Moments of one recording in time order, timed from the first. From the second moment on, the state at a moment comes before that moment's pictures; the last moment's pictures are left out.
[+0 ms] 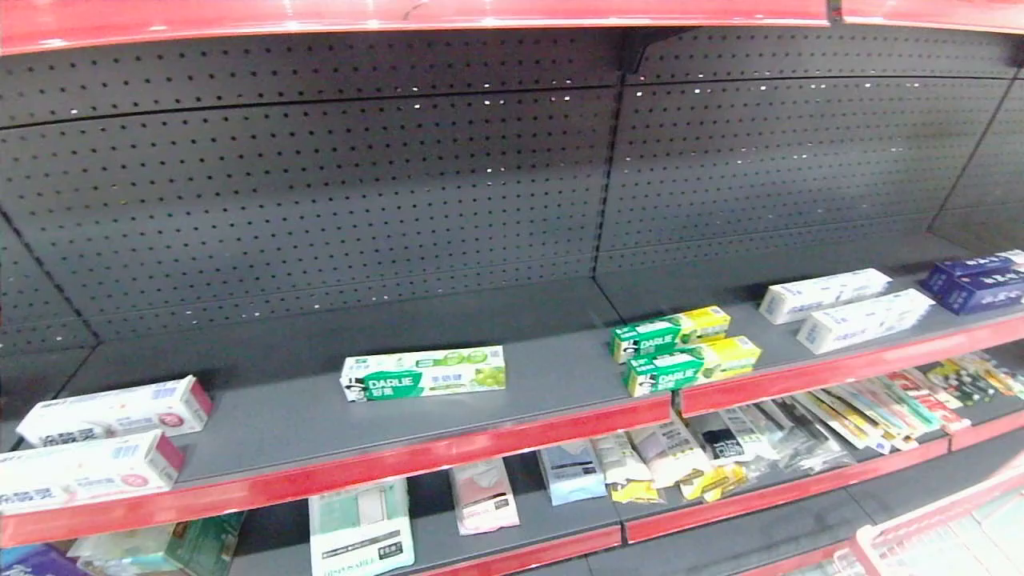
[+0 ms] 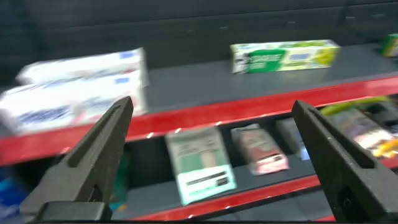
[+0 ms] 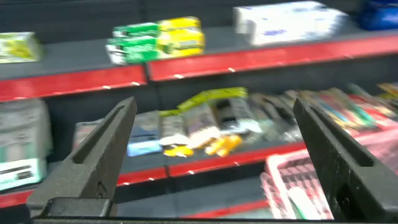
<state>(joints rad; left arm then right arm) -0.01 0.00 0.00 0.00 -0.02 0.00 0.00 0.00 0.00 0.00 -0.02 -0.02</state>
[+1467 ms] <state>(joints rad) -0.01 0.00 0.00 0.00 -0.02 0.00 0.01 0.00 0.00 0.00 -0.02 -0.01</state>
